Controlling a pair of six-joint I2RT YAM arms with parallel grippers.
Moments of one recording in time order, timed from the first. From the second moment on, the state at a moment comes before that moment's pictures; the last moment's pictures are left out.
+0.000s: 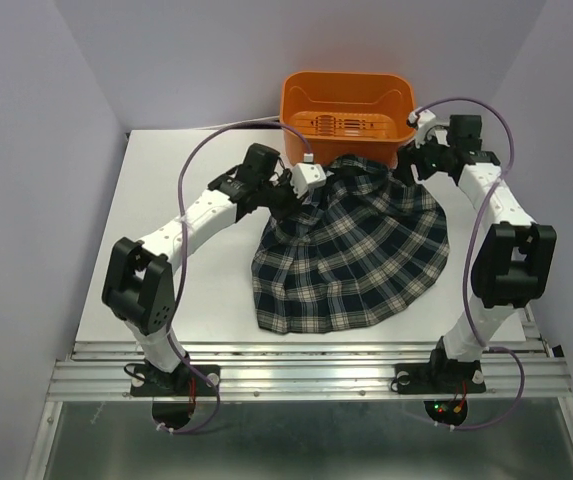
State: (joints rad) left arm -0.57 1.73 1.41 -0.44 0.44 0.51; right arm -0.06 1.77 1.52 -0.44 -0.54 -0.44
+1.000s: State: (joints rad) left arm -0.29 1.52 1.40 -0.41 0.34 0.31; right arm 0.13 1.82 1.63 -0.43 -0.50 -0.66
